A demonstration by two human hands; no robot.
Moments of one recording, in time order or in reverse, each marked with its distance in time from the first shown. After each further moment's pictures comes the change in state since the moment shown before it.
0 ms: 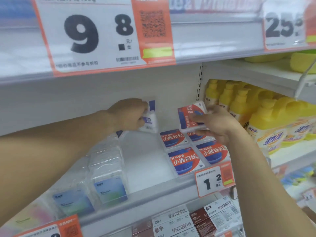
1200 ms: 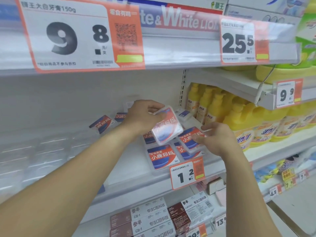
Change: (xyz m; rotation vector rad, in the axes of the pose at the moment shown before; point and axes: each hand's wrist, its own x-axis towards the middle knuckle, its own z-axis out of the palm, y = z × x) left_hand -0.008 0.109 -0.019 -1.257 0.224 -0.347; right_hand -0.038 0.037 -0.057 -0.520 0.259 -0.047
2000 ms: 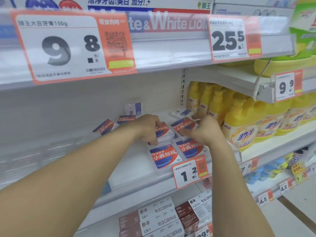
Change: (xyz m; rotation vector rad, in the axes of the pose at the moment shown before) left_hand 0.009 -0.001 0.005 0.887 -0.434 -0.138; right_hand 0.011 -0.021 0.021 -0.023 -0.040 -0.097
